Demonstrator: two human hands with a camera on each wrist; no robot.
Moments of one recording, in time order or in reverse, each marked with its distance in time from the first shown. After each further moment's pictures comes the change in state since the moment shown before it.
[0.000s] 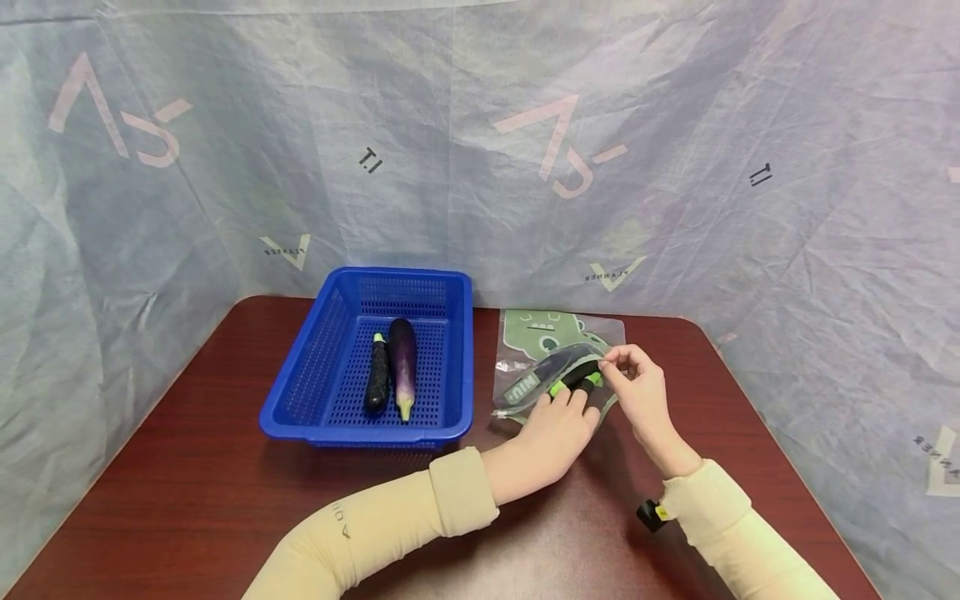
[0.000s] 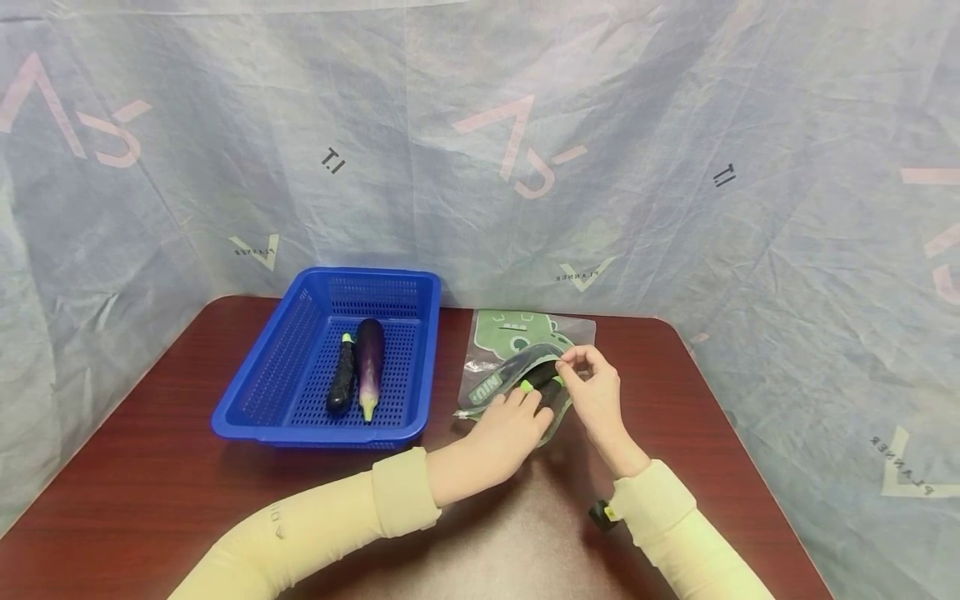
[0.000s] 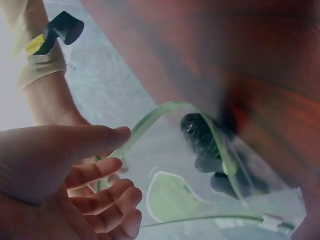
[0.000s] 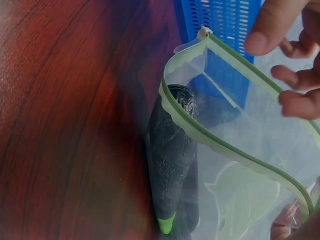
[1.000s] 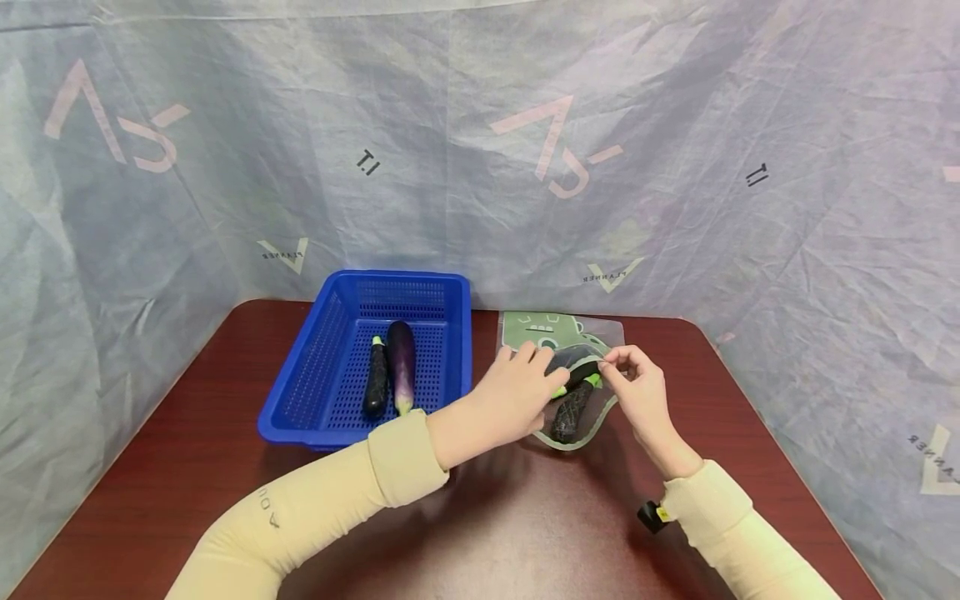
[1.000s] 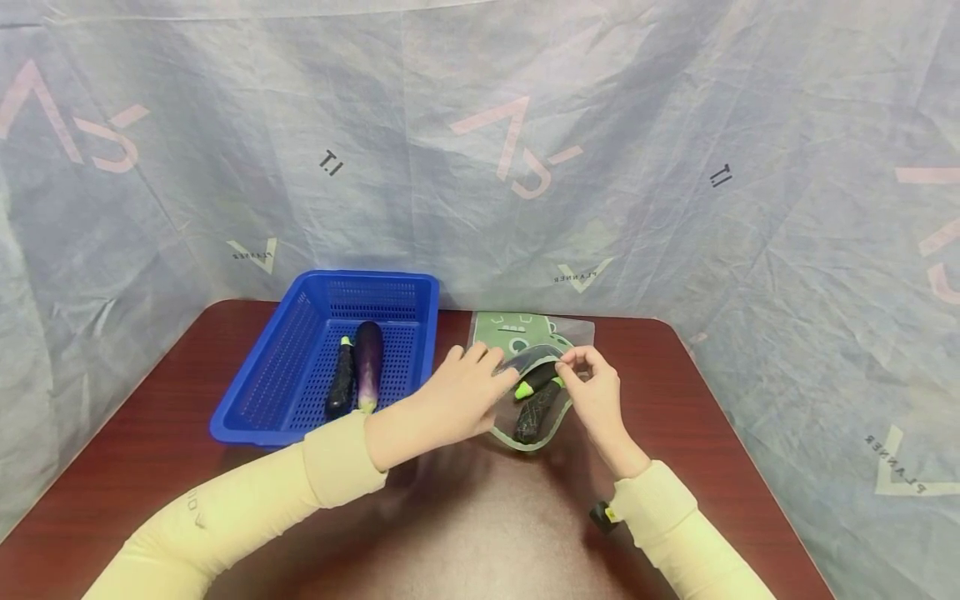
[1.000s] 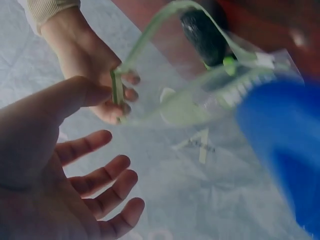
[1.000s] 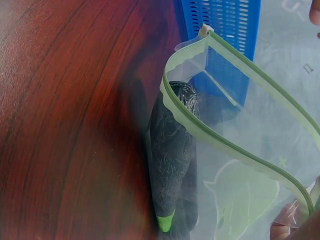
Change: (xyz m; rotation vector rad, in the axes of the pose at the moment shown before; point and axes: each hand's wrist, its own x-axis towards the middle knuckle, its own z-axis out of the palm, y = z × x) left_hand -0.016 -0.075 -0.049 -0.031 0.138 0.082; right_hand -0.001 0.001 0.000 -0.005 0.021 -0.013
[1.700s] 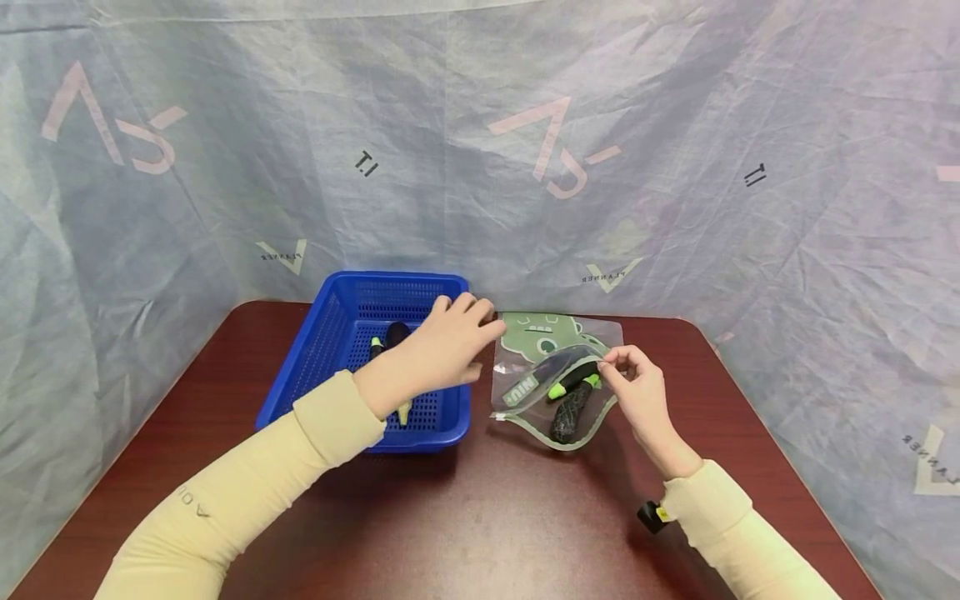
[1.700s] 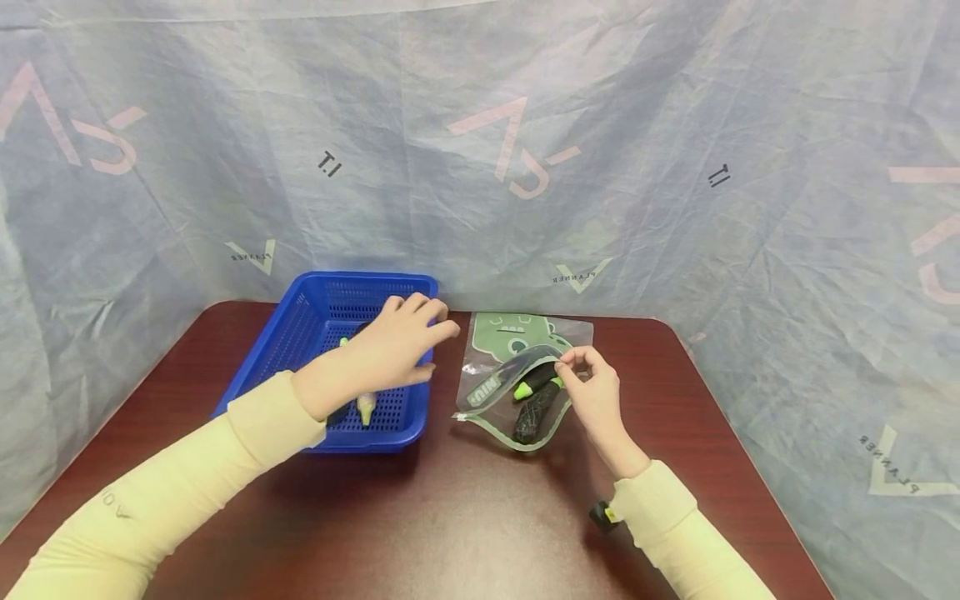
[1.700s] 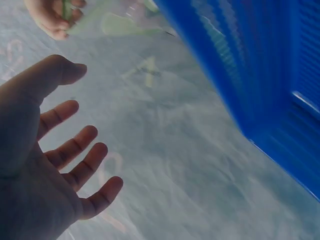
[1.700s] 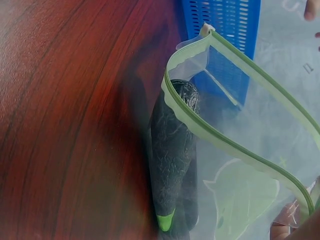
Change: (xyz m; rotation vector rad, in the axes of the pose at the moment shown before) left_hand -0.017 -0.091 -0.019 -0.059 -0.057 0.026; right_hand 0.008 0.031 -0.001 0.016 0.027 -0.033
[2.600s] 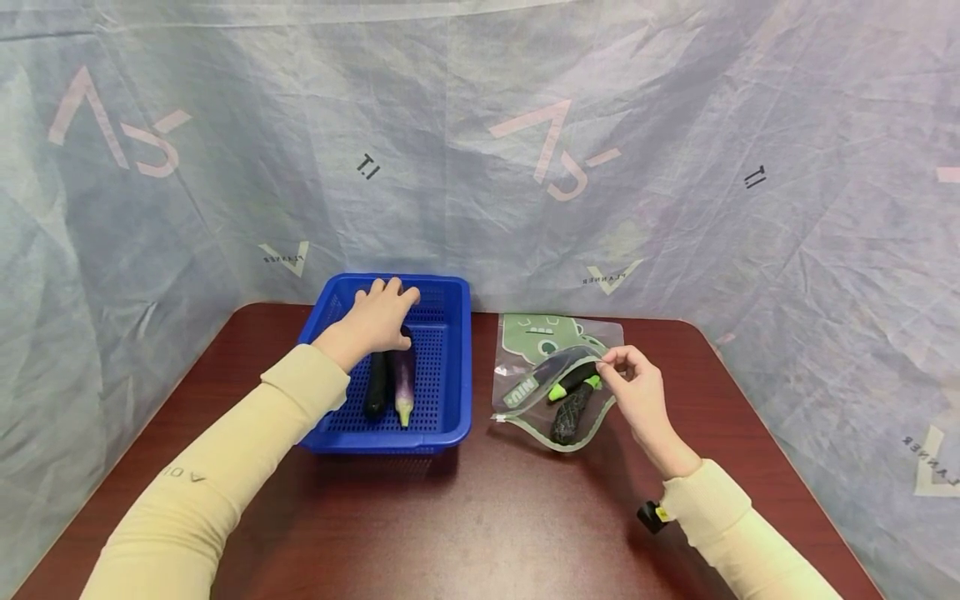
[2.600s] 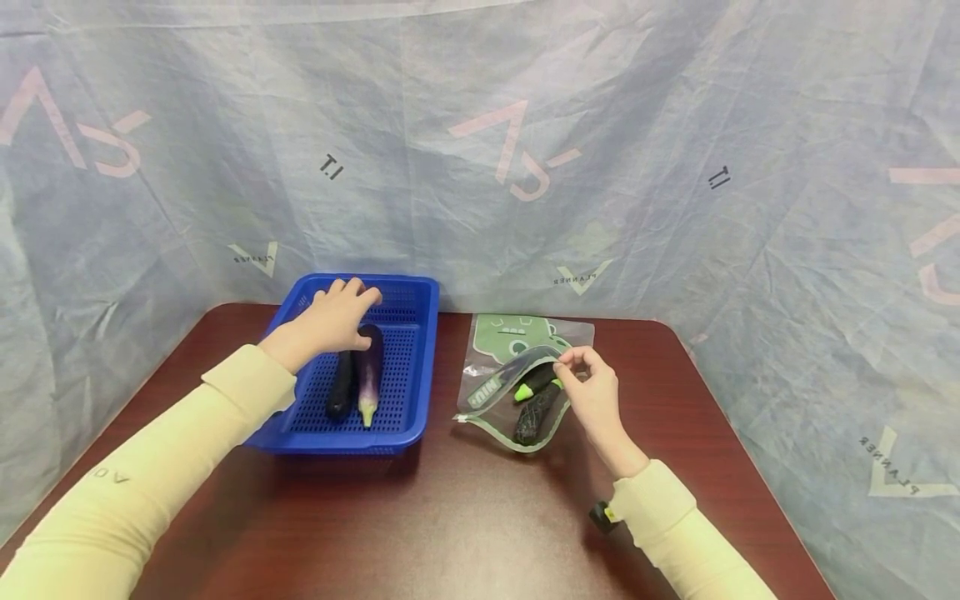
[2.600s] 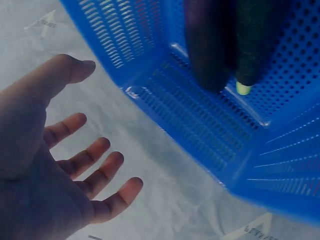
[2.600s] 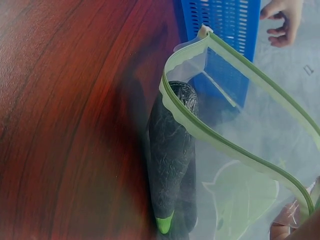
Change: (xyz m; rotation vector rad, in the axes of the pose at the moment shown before) left_hand -0.027 -0.094 0.033 -0.190 -0.351 -0.487; right_hand -0.005 -0.032 0.003 -0.017 -0.028 0.046
